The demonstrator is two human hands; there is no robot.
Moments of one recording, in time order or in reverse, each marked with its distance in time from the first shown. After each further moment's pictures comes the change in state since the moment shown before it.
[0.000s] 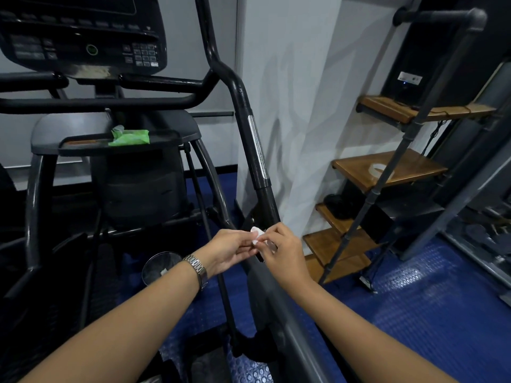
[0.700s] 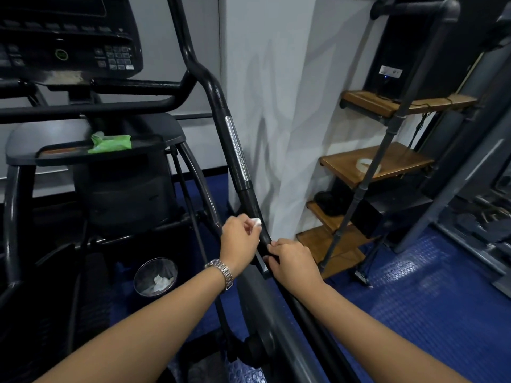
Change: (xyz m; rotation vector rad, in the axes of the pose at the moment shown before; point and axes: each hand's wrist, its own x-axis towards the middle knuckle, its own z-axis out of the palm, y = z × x) left_hand 0.039 -0.018 0.048 0.819 0.471 0.662; right_hand -0.007 0.033 -0.036 -0.474 -0.256 -0.011
